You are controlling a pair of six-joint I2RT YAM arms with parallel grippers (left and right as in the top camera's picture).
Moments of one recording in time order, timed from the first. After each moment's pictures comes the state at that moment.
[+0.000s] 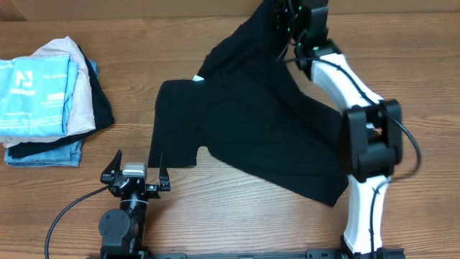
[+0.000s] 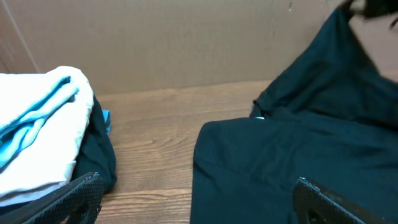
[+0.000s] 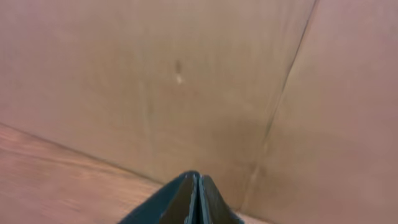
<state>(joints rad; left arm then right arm) -0.03 0.01 0.01 -0.08 -0.01 0.06 0.20 2.32 1.80 0.30 -0.12 -0.06</state>
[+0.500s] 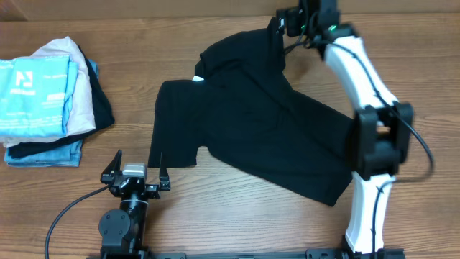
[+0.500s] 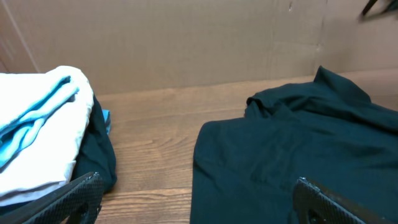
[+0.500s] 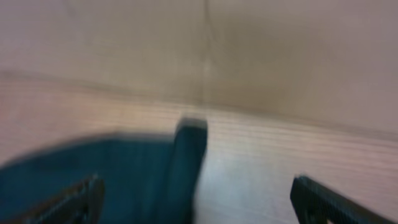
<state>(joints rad) -0.03 0.01 0.01 -0.08 -0.01 0.06 0.14 2.24 2.08 -0.54 -0.06 -0.02</state>
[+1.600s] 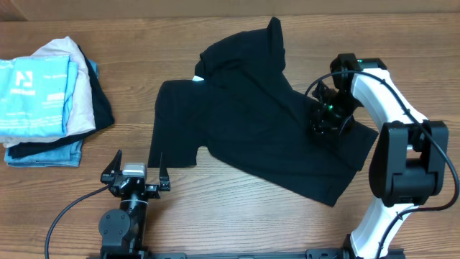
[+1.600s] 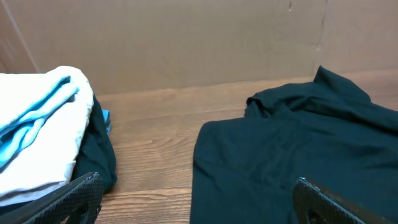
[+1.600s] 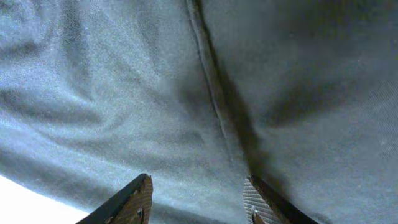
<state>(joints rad) -0.03 0.01 0.01 -0.08 -0.01 0.06 0.03 2.02 1.50 -1.22 -0.18 -0.11</state>
